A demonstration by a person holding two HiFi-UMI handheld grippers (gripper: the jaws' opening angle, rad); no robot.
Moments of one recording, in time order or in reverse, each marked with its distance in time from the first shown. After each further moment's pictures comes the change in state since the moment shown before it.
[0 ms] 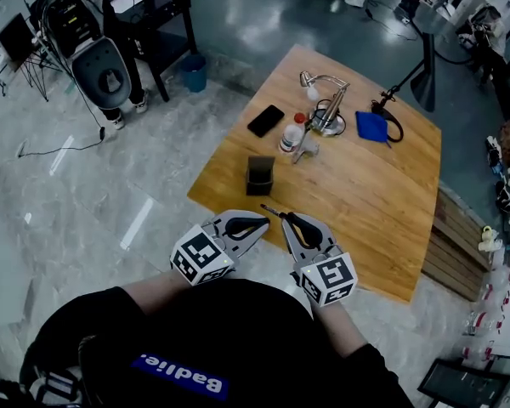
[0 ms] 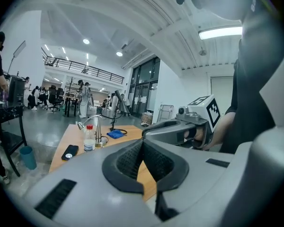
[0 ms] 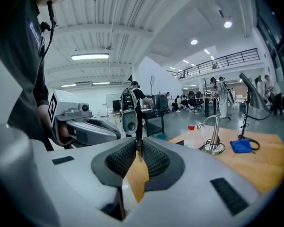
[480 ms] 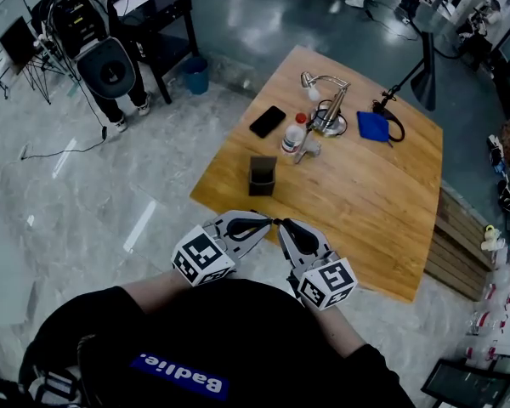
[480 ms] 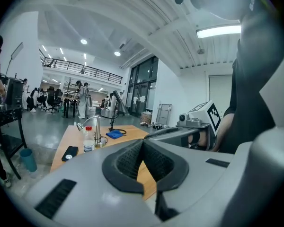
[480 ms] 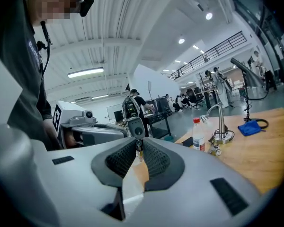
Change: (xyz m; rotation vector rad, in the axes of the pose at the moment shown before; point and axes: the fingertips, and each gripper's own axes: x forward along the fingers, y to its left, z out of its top) left arm -0.005 -0.005 0.003 0.021 0.008 -0.012; right arm -0.003 0.017 -0.006 0.170 -0.097 0.053
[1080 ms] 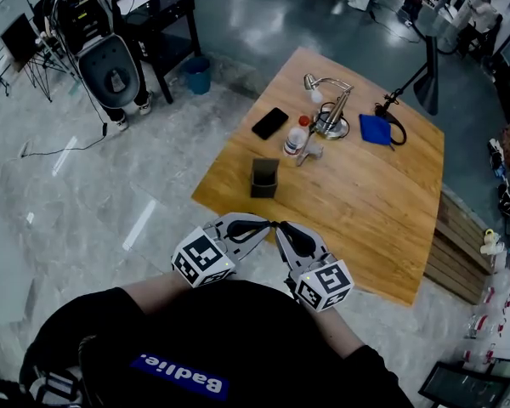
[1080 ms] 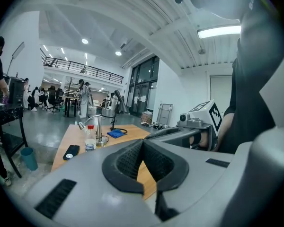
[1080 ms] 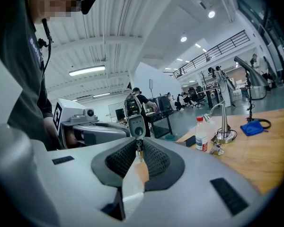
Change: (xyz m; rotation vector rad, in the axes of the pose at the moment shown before) left arm -0.002 0.005 -0.004 -0.009 0.005 0.009; right arm 0.009 0.005 -0.005 -0.013 0.023 0.017
